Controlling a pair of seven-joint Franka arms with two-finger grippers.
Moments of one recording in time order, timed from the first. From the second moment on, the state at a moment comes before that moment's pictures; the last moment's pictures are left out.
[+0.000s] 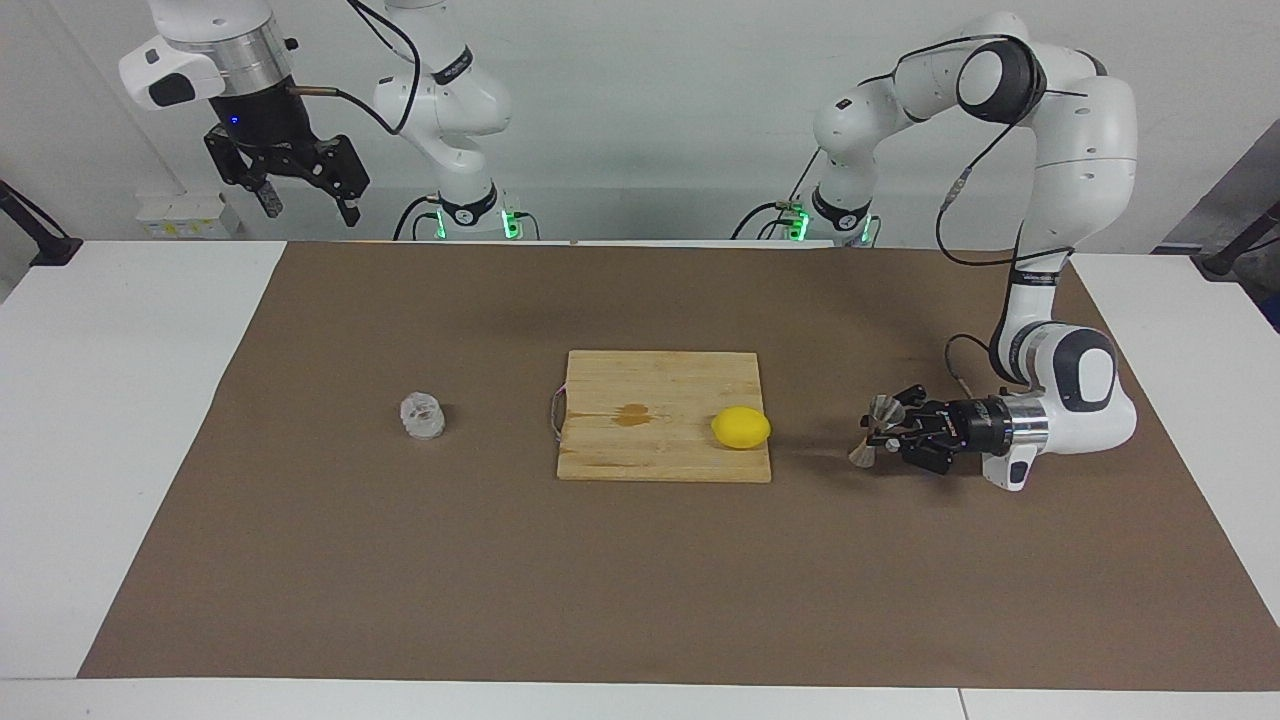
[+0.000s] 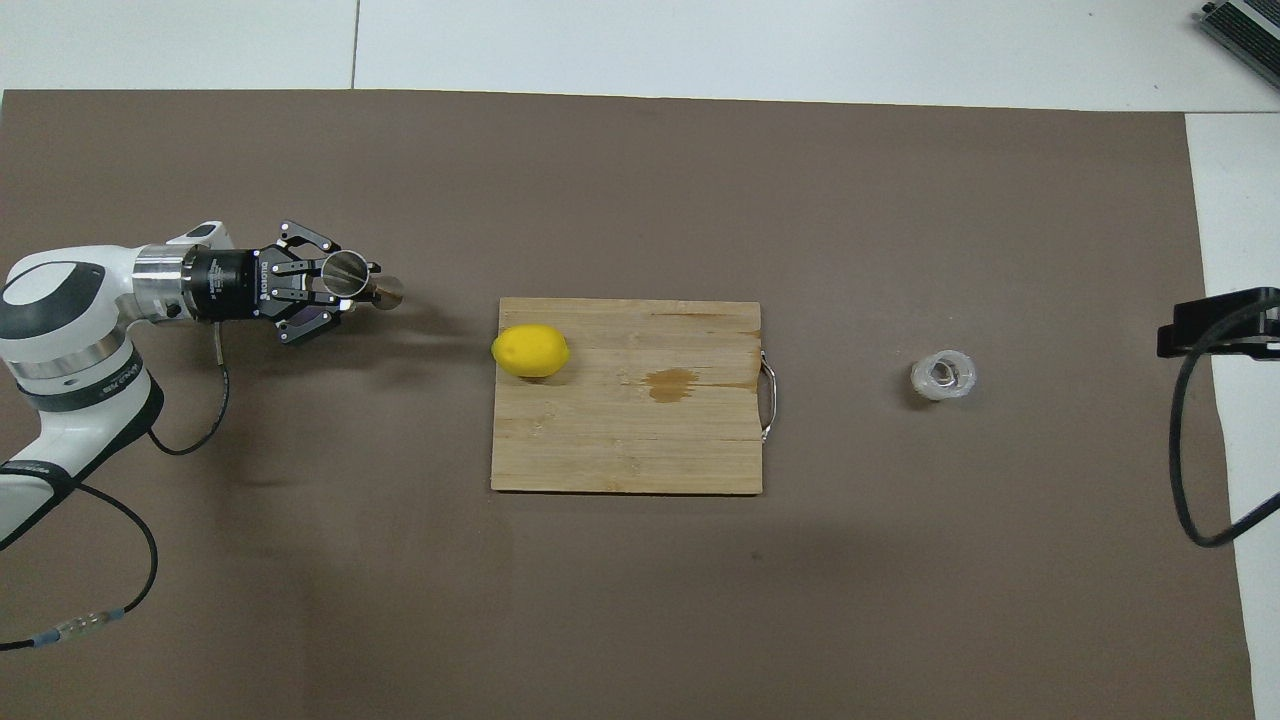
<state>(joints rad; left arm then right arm) 0.51 0.68 -0.46 -1.70 -1.22 1.66 -0.79 -0.01 -0.07 0.00 -1.49 -0.01 1.46 0.15</state>
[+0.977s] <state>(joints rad) 0.28 0.64 -0.61 -1.70 -1.44 2.01 -0.84 -0.01 -0.07 0.00 -1.49 -0.01 1.46 0.15</state>
